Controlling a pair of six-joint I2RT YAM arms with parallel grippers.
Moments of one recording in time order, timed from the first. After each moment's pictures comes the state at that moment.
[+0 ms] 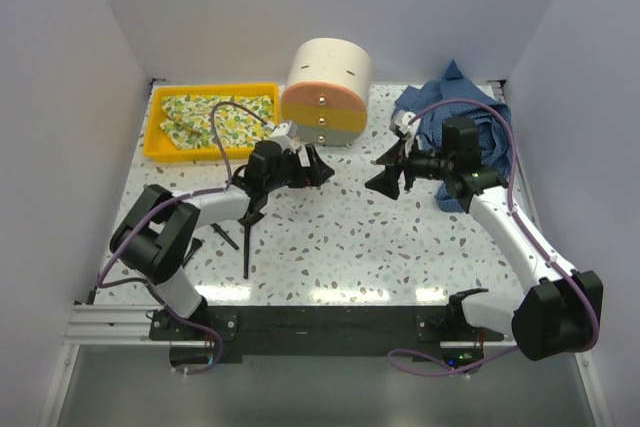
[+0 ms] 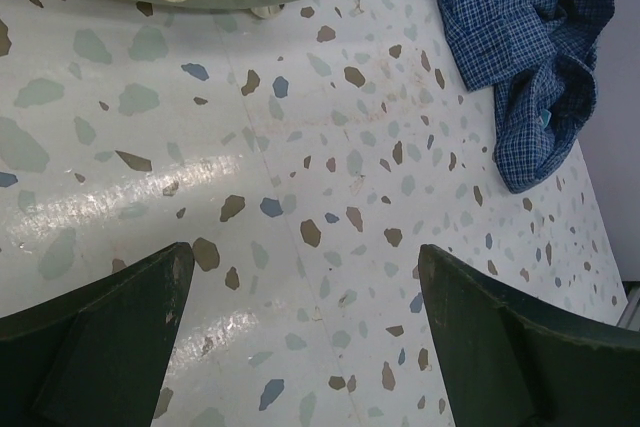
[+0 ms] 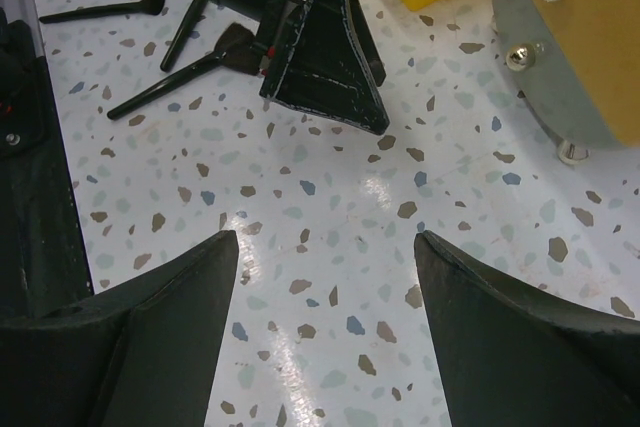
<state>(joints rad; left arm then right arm) -0.53 1.67 0.81 0.46 0.19 -0.62 0.24 1.20 0.96 -0.29 -0.86 -0.27</state>
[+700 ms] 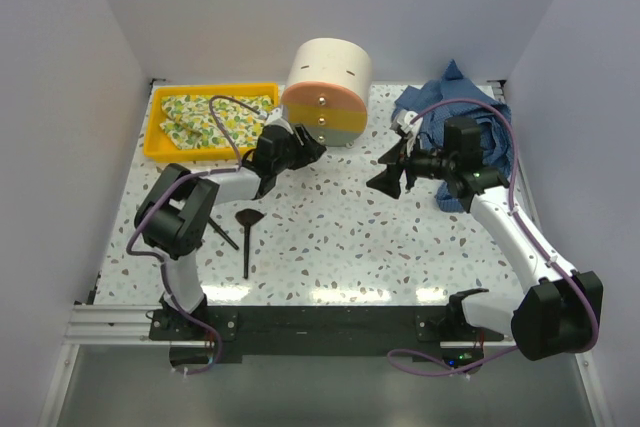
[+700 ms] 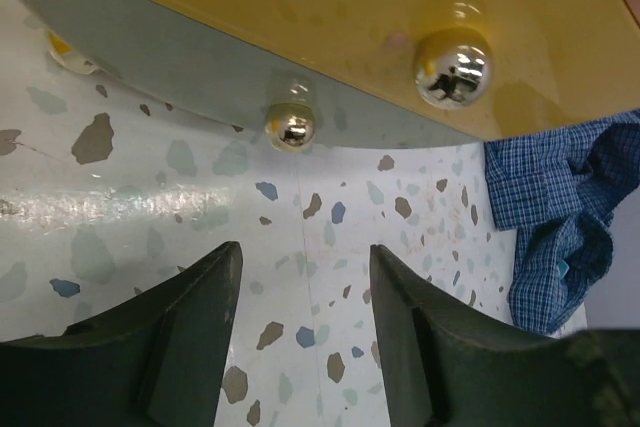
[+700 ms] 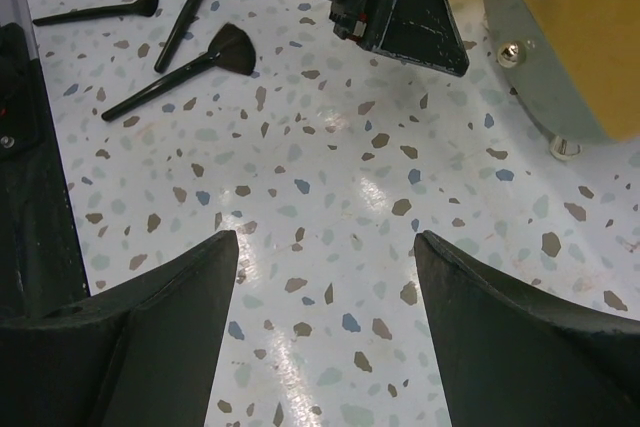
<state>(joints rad) -0.49 1.86 1.00 0.47 0.05 -0.77 0.23 1.20 0.96 -0.29 -0.86 -0.27</state>
